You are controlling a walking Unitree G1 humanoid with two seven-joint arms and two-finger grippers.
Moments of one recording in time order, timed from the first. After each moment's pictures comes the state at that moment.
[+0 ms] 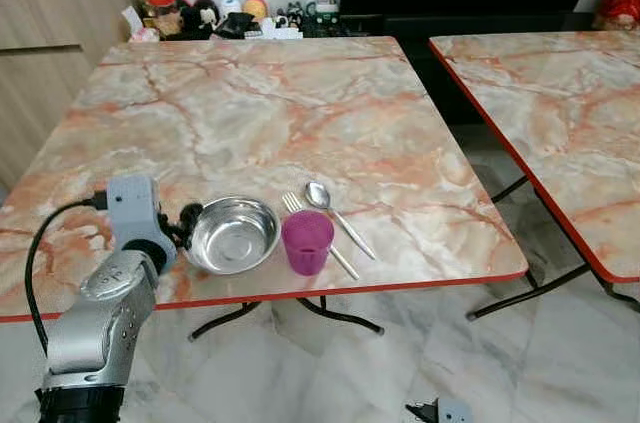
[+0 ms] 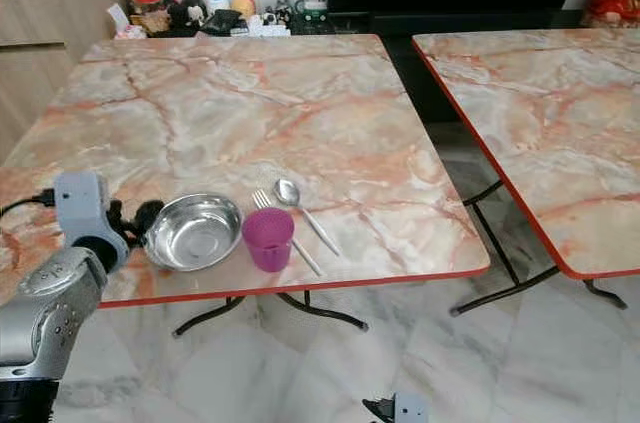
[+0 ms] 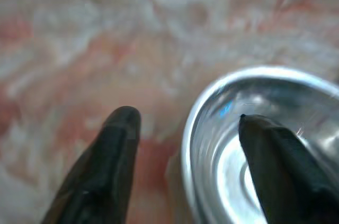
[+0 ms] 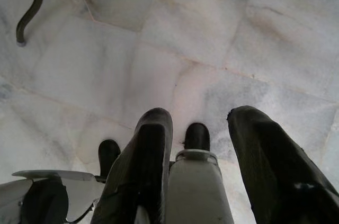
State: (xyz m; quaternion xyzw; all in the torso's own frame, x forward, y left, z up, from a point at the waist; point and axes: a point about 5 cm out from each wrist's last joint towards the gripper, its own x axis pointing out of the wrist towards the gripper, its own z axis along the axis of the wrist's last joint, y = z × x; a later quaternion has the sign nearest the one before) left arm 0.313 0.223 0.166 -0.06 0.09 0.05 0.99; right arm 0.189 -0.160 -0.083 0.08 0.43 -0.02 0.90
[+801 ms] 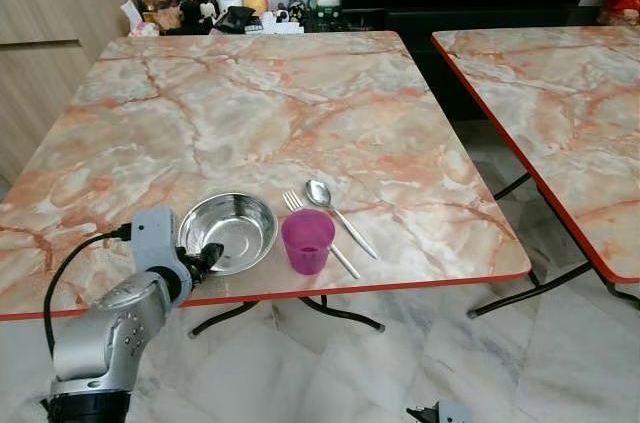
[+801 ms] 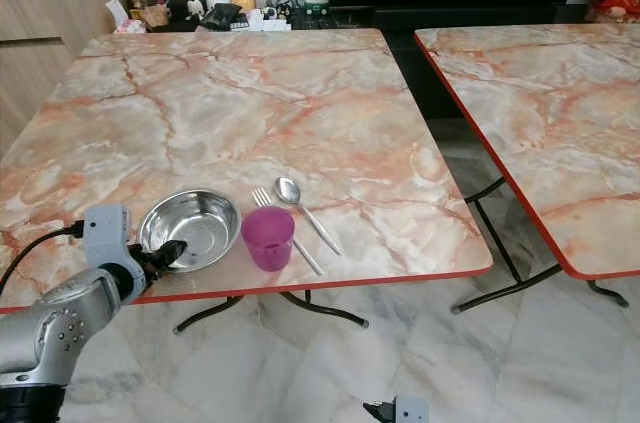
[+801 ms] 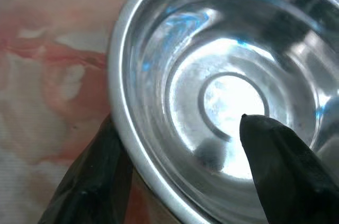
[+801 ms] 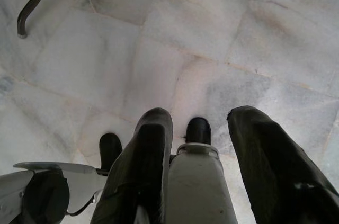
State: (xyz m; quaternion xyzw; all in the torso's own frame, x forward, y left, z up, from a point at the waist) left arm 0.307 0.206 0.145 -0.10 0.18 0.01 0.98; right arm 0.186 -0.160 -0.084 0.08 0.43 -0.02 0.90
